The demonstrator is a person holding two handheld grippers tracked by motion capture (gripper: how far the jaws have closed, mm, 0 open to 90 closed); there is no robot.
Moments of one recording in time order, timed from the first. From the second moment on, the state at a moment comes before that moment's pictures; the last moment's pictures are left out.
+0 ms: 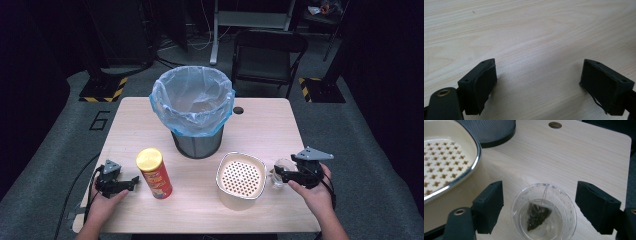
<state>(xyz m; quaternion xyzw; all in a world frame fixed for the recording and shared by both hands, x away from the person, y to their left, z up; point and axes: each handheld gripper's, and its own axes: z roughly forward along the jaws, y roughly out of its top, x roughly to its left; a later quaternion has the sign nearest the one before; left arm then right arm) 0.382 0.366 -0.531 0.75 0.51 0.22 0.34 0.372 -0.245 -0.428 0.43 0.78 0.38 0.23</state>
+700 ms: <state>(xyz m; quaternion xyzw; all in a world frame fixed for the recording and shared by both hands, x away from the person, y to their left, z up) 0.382 0.365 -0.531 0.75 0.52 0.22 0.34 0.376 -0.252 -0.476 0.45 0.77 0.38 0.22</state>
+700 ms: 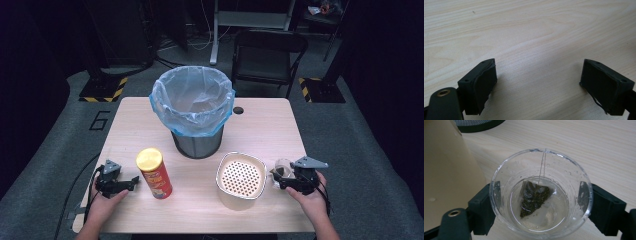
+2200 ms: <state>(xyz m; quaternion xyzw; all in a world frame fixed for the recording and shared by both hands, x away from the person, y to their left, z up) 0.382 0.365 -0.531 0.75 0.52 0.22 0.34 0.389 -0.252 -0.473 0.39 0.80 0.40 0.22</state>
